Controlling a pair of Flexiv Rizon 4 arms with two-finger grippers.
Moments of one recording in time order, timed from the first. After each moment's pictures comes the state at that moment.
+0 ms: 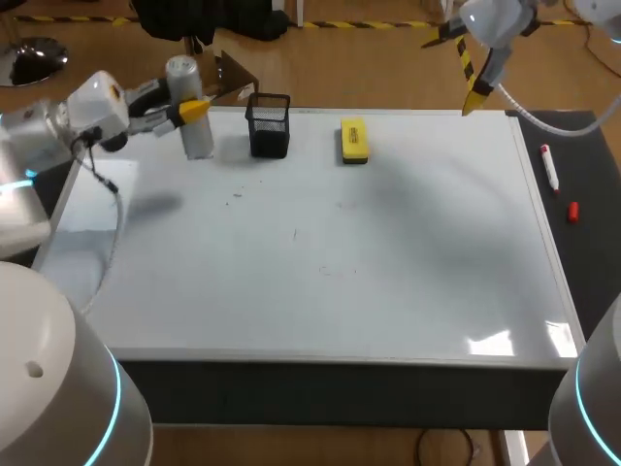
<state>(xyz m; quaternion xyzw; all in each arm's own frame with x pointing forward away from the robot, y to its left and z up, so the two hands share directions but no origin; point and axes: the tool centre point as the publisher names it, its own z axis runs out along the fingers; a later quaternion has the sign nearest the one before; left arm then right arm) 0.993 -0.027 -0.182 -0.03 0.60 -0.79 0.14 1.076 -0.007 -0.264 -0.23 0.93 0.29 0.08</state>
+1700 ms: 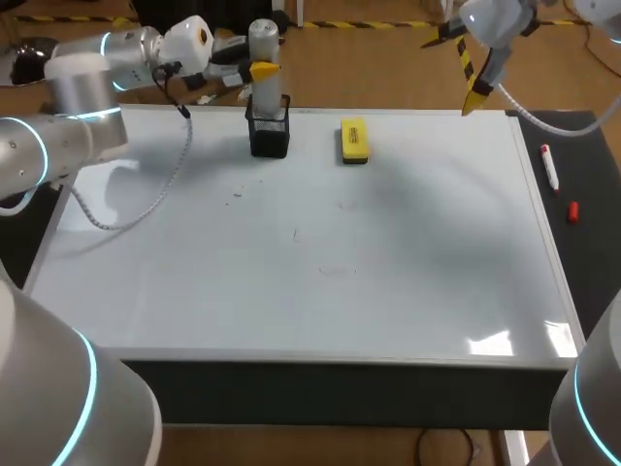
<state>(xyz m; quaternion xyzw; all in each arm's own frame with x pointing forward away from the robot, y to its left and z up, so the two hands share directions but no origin) 1.097 -0.138 -0.207 0.07 0.60 -0.79 -0.01 1.077 -0.006 -0.264 -0.23 0.93 0.29 0.08</state>
